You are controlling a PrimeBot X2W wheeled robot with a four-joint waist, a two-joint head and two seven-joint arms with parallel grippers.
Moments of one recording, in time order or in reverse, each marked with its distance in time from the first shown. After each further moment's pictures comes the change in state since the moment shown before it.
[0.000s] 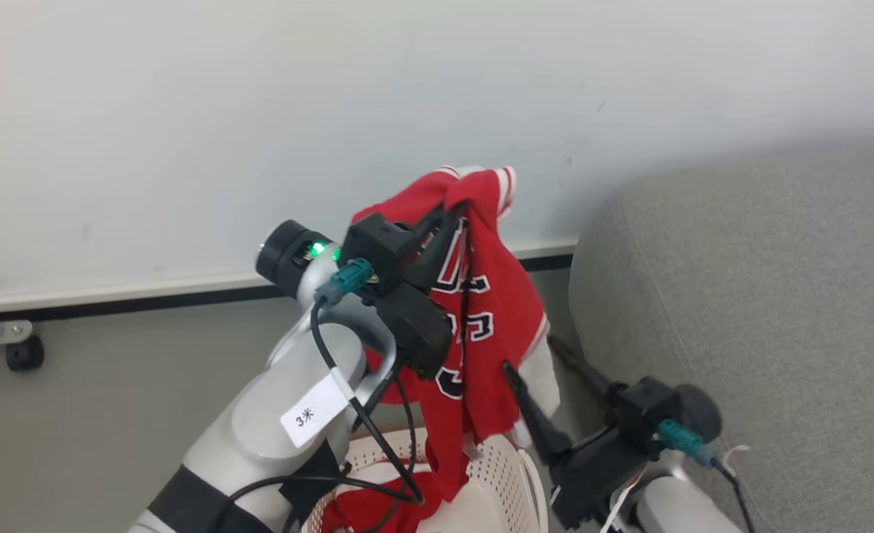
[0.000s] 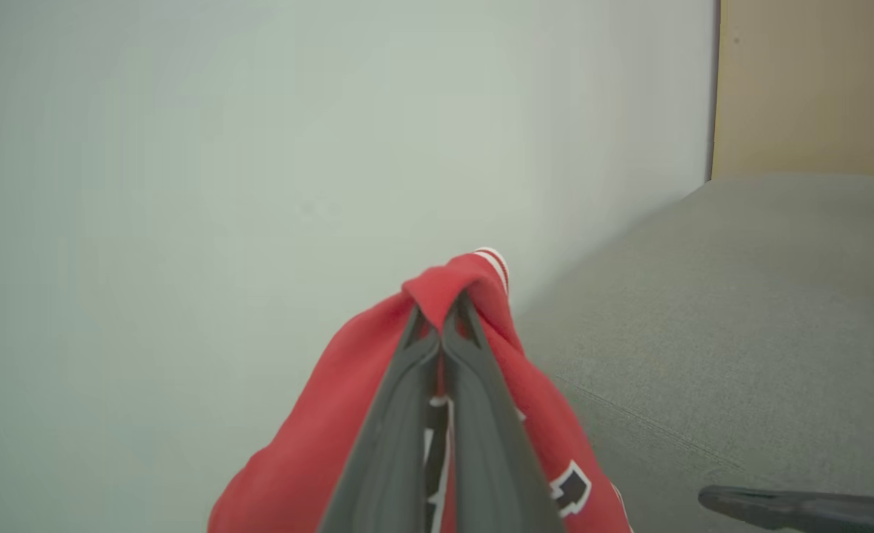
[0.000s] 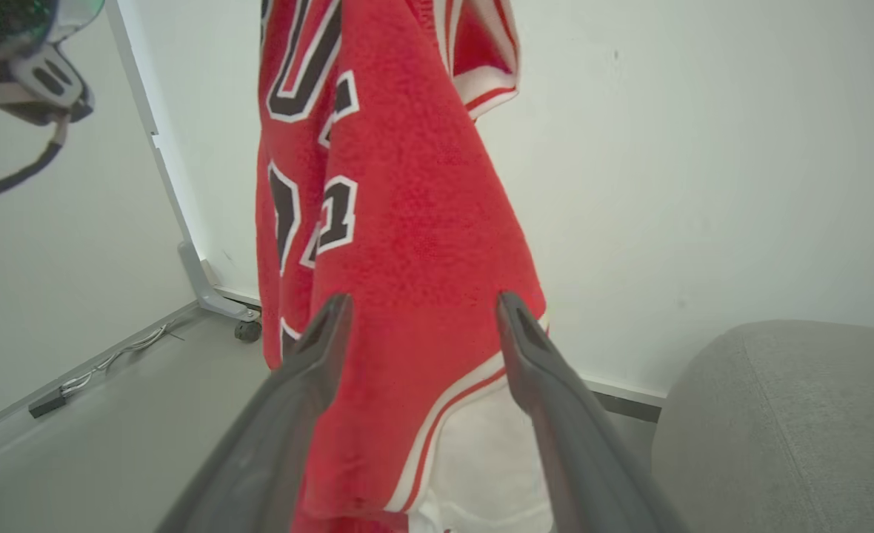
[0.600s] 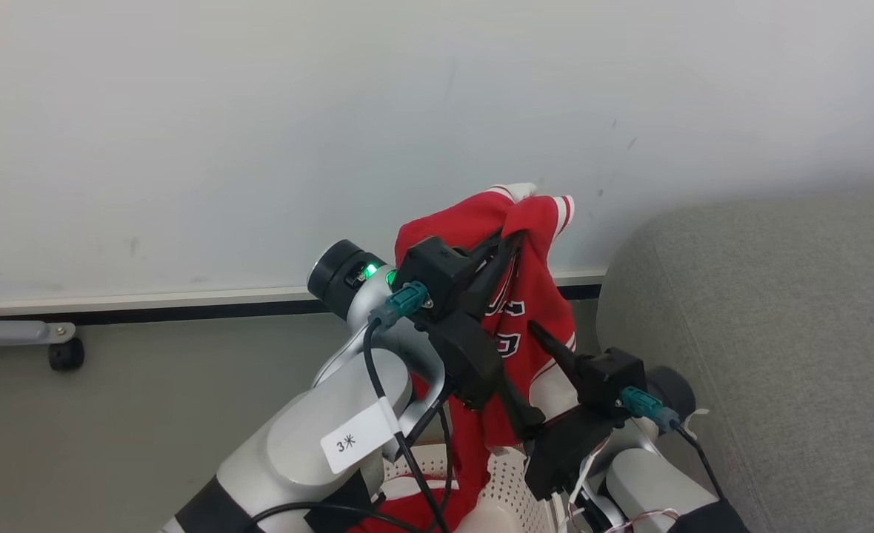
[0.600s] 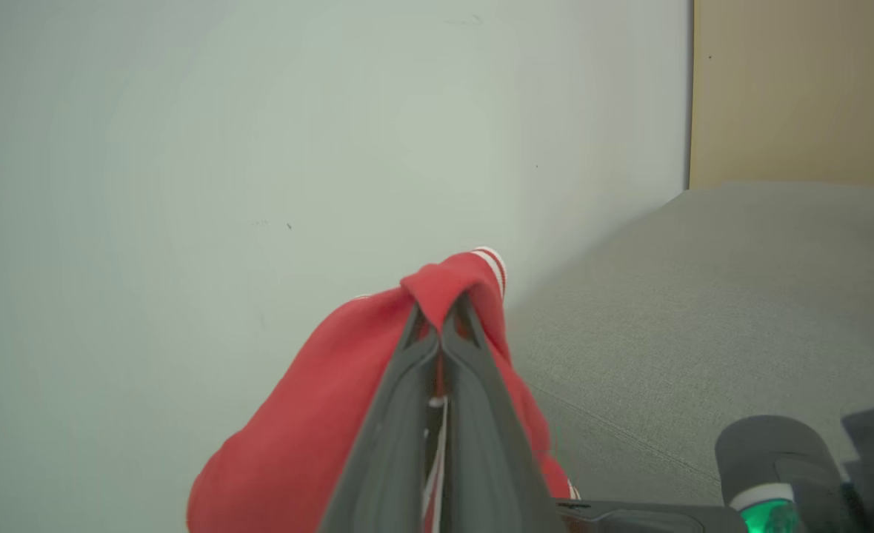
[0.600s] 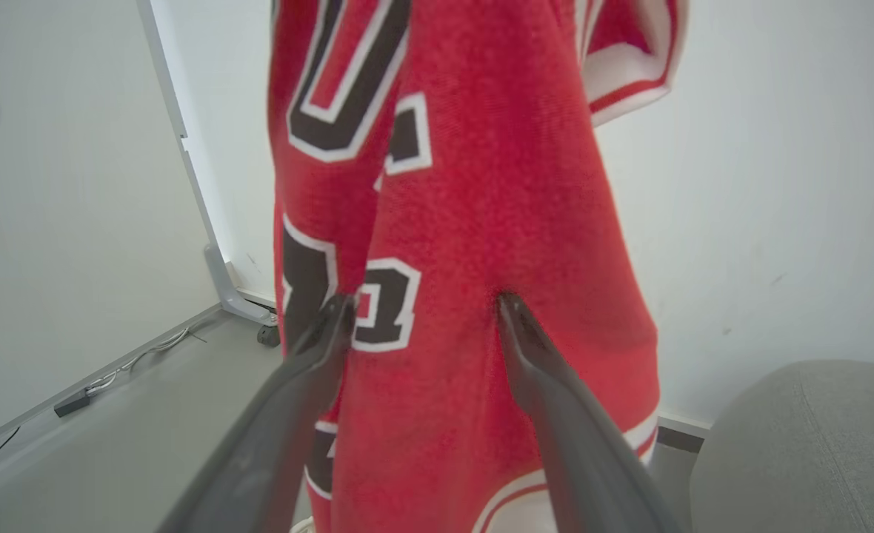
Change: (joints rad) left arm 0.012 0.002 -0.151 -0.126 -0.110 0.076 0.061; right arm -0.144 -0.001 0.203 0.130 0.193 -0.120 0.000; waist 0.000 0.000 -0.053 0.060
